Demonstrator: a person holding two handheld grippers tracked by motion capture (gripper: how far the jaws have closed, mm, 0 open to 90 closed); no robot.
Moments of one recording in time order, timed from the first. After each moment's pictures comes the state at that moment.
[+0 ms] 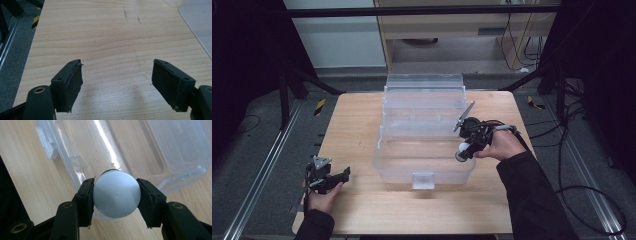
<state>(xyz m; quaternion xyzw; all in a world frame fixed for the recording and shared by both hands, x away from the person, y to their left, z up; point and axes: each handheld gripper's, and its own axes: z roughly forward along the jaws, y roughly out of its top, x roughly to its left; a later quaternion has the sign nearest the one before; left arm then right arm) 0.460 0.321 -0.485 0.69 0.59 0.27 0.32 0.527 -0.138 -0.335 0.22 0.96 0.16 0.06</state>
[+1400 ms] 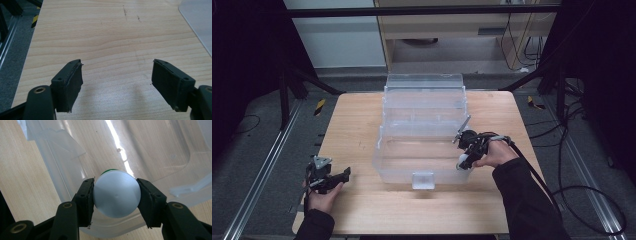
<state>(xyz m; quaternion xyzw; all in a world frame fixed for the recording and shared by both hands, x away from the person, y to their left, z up) 0.461 0.321 -0.486 0.69 0.59 0.27 0.32 0.535 -0.142 -0.393 0.22 0.97 0.14 0.03</state>
